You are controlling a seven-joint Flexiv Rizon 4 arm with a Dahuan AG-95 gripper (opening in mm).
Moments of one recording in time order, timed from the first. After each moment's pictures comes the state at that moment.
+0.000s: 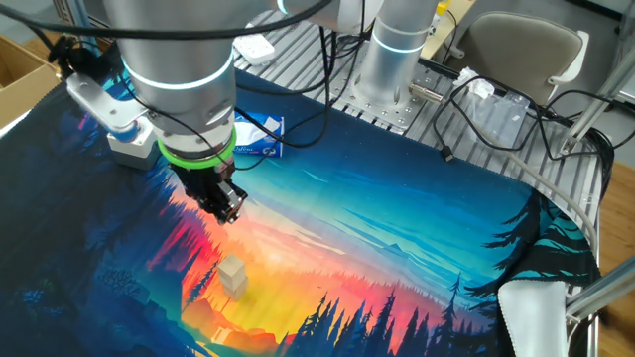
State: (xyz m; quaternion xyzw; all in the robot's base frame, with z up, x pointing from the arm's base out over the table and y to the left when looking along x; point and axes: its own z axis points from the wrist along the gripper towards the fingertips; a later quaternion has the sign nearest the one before) arm 0.632 -0.045 0.167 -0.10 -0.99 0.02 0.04
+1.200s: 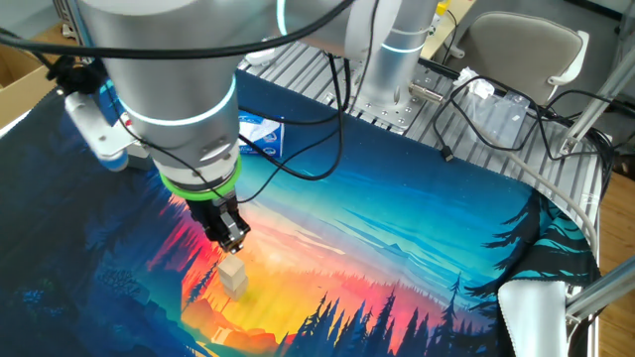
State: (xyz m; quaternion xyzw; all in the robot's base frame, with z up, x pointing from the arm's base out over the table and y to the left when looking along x) arm 0.662 -0.009 0.165 -0.18 -0.98 0.01 0.04
